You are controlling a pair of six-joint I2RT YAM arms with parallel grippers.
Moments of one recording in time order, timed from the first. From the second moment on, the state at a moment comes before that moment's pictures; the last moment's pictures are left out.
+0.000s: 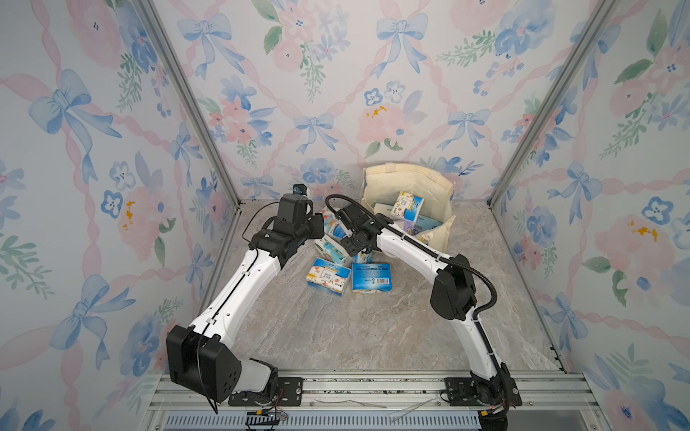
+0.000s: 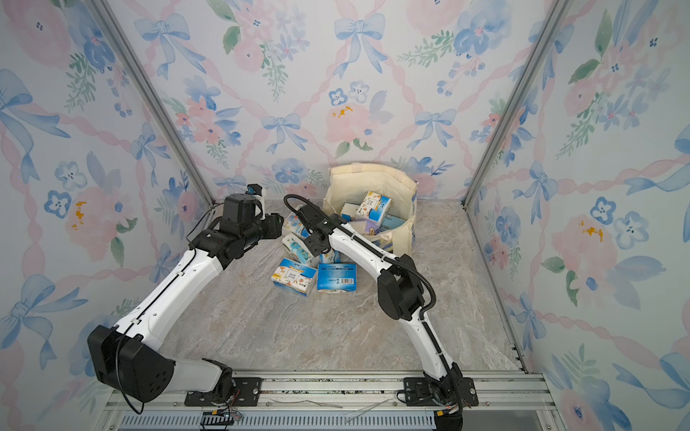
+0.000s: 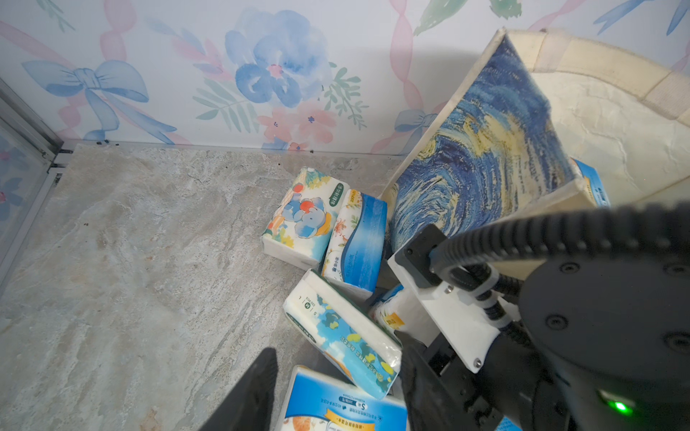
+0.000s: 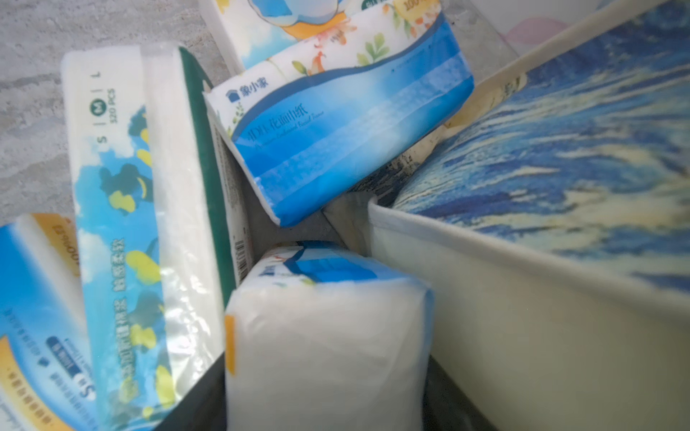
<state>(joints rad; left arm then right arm) -0.34 1.38 1.33 -0.52 -0.10 -0.28 0.76 2.32 2.20 -0.93 0.27 -0.02</state>
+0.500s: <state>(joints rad) -0.34 1.38 1.33 -0.52 -0.09 -0.28 0.79 2.05 2.09 -0.88 0.20 -0.05</state>
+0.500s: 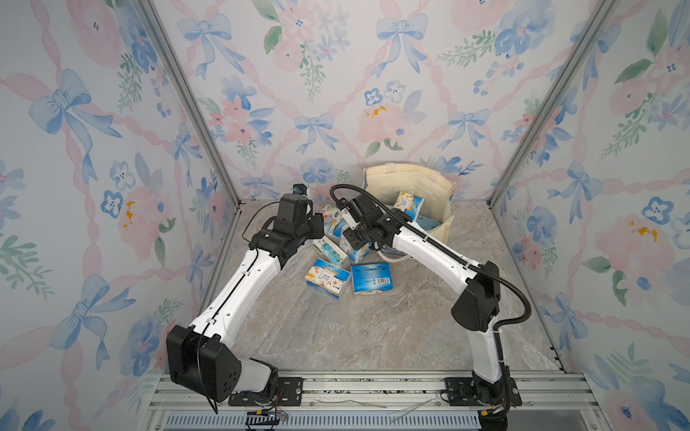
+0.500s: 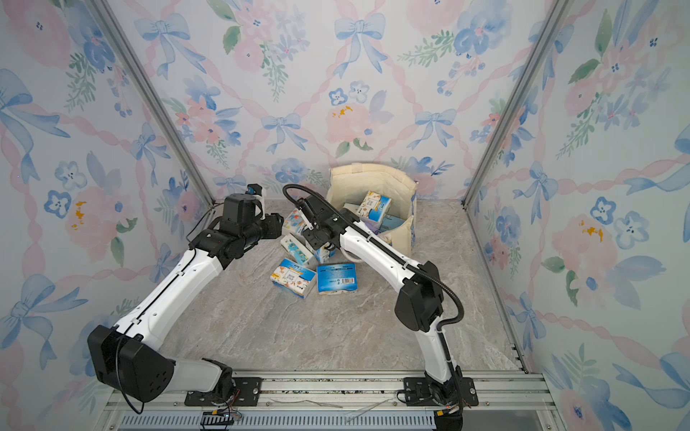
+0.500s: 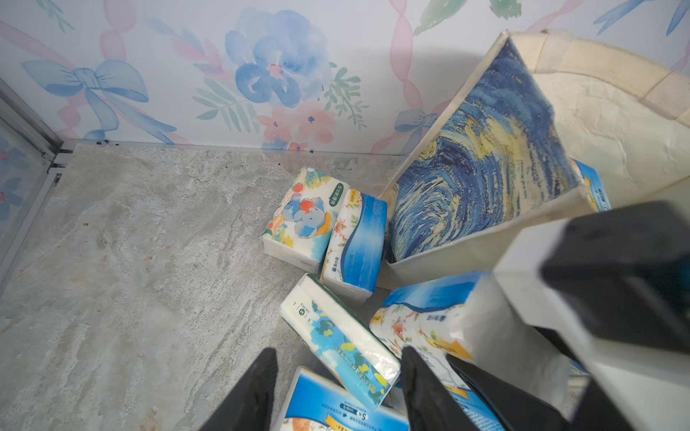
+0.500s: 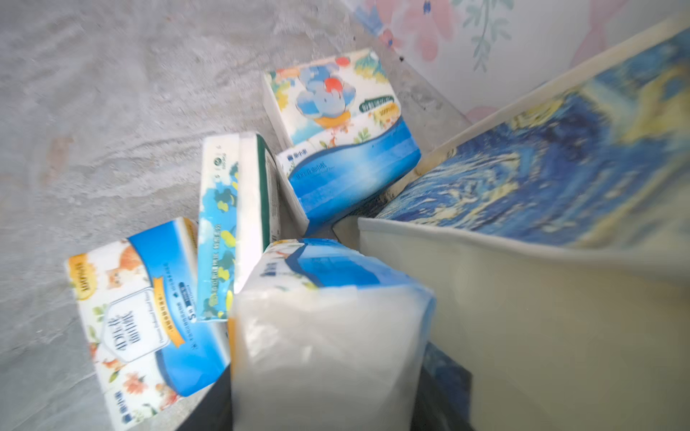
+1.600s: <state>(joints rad) -0.34 1.47 1.33 -0.52 -0.07 -0.30 0.44 2.06 2.05 -0.55 0.06 0.12</state>
